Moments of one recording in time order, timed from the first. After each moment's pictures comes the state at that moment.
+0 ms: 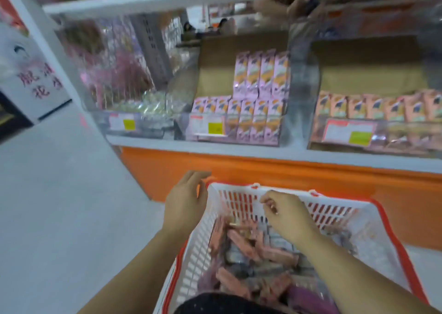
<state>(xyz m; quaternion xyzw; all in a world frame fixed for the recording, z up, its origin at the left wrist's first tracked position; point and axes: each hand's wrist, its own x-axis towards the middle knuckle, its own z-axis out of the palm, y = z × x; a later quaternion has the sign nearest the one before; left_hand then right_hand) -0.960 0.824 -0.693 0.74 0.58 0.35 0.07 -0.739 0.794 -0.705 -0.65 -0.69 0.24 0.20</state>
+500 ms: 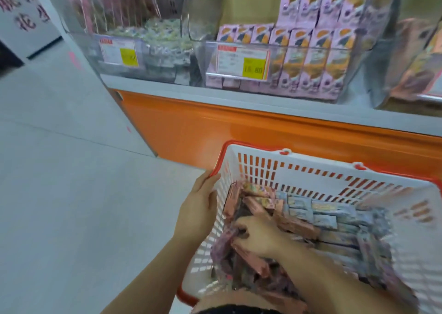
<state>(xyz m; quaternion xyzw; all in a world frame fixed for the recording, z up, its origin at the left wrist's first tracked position) -0.996 0.799 -0.796 0.69 0.64 0.24 0.23 -0.830 0.787 -0.827 -0.54 -0.72 0.43 -0.03</state>
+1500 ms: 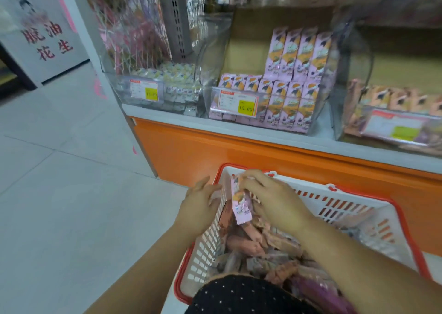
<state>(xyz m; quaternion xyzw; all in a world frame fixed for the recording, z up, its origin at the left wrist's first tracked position) -0.991 0.804 -0.737 0.70 0.64 0.18 0.26 -0.792 0.803 -0.699 -0.43 -0.88 0.07 0.19</state>
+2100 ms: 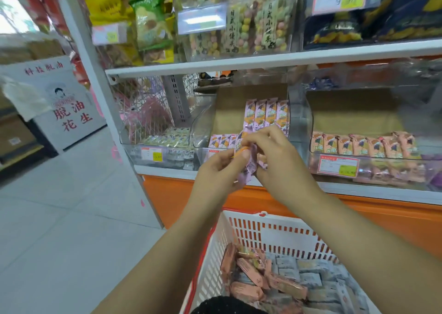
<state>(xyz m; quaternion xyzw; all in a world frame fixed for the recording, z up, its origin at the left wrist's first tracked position) -0.908 0.781 -0.535 0.52 0.46 0.51 0.51 -0.773 0.793 -0.533 -0.47 -0.76 0.07 0.45</state>
